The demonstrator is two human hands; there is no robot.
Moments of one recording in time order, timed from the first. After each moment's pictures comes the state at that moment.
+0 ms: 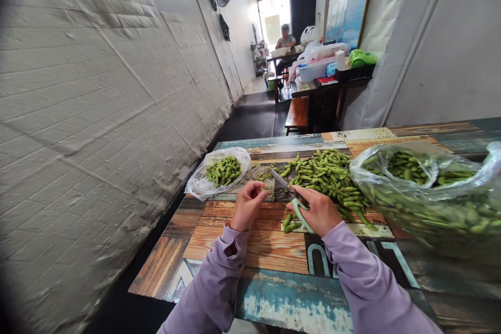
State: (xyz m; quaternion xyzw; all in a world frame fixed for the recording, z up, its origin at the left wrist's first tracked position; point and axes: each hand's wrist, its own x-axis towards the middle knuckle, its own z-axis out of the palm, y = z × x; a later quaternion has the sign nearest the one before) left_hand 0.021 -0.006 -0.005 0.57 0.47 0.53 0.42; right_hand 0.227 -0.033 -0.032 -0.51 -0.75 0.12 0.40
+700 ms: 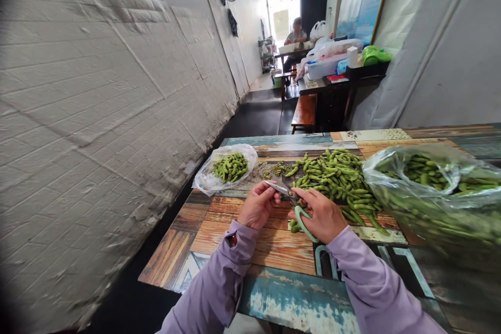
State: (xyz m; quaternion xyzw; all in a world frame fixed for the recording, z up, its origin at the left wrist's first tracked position) left_hand 0.033 -0.017 0.002 0.32 0.31 0.54 0.71; right_hand 0.216 -0.041 -0.026 -0.47 -0.78 0.16 0.37
